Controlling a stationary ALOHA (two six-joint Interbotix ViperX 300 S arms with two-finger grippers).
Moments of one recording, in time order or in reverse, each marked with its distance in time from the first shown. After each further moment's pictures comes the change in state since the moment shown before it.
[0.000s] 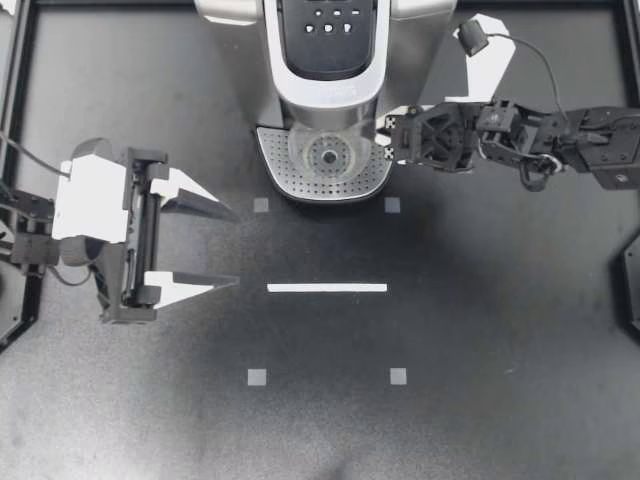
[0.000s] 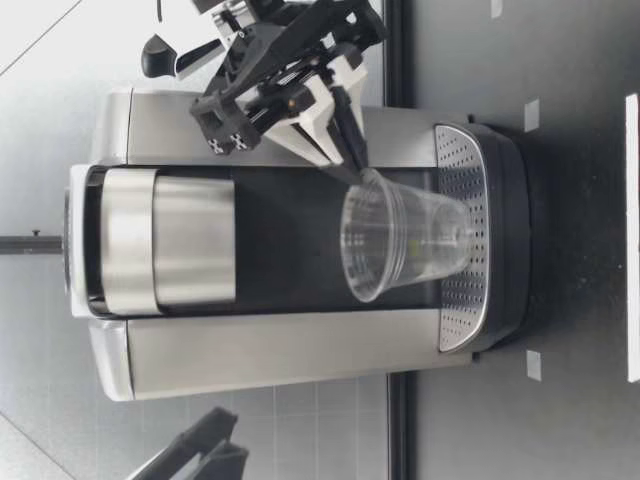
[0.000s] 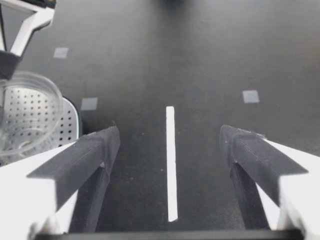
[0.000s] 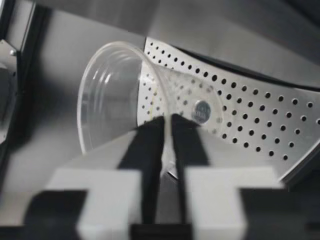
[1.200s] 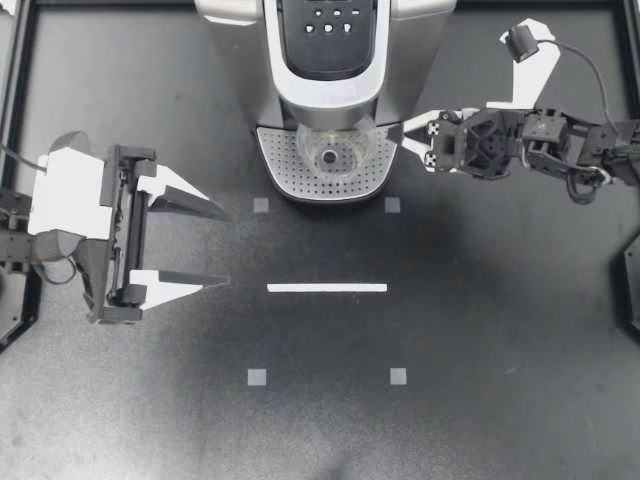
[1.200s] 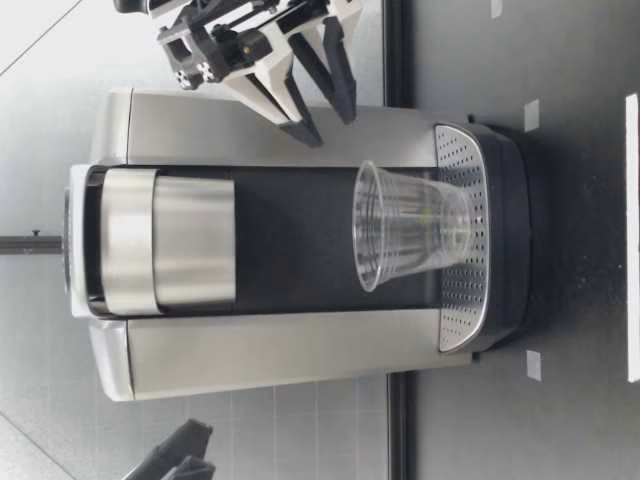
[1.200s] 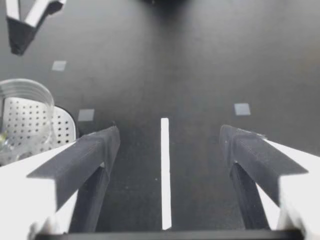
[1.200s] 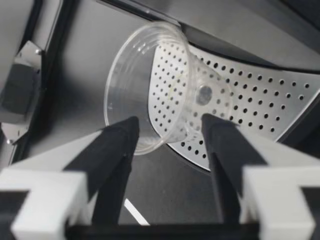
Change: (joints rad) left arm 0.002 -0.040 0.008 -0.018 -0.018 0.000; right arm 0.000 -0.155 0.143 -0.008 -0.067 -0.005
